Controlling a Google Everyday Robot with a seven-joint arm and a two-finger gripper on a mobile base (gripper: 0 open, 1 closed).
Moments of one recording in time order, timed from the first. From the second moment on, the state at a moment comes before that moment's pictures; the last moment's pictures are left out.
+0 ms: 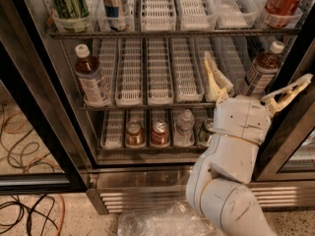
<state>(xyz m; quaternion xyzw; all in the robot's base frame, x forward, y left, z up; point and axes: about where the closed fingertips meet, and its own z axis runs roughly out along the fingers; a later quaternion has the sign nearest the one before) 0.476 -0.206 1.003 0.11 0.43 -0.16 0.88</state>
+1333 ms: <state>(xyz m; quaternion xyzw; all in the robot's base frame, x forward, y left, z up) 0.521 -0.234 1.012 0.16 0.46 -0.17 0.86</state>
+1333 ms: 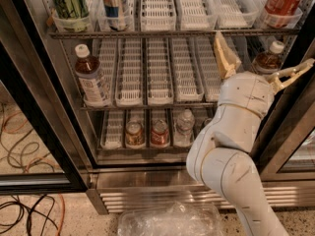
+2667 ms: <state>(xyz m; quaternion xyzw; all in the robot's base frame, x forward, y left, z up) 0.522 -0.235 1.014 0.16 0.46 -0.17 0.86</state>
